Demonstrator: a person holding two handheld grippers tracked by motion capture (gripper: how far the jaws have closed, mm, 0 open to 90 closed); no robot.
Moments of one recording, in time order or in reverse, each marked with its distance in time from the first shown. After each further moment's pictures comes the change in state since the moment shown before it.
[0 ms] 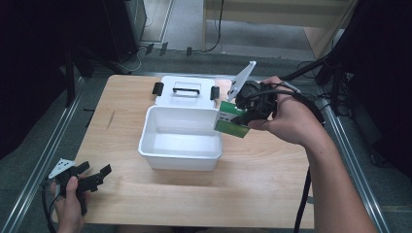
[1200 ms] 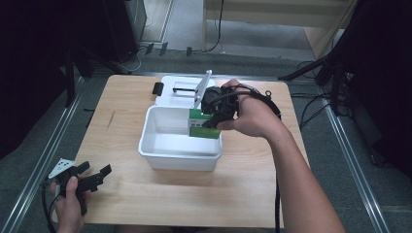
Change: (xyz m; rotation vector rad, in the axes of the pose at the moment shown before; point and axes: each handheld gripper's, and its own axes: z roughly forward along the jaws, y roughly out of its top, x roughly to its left) left arm 0.000 0.000 0.000 -0.001 -0.004 -0.004; right arm 0.003 0.050 0.062 -0.007 0.097 -0.168
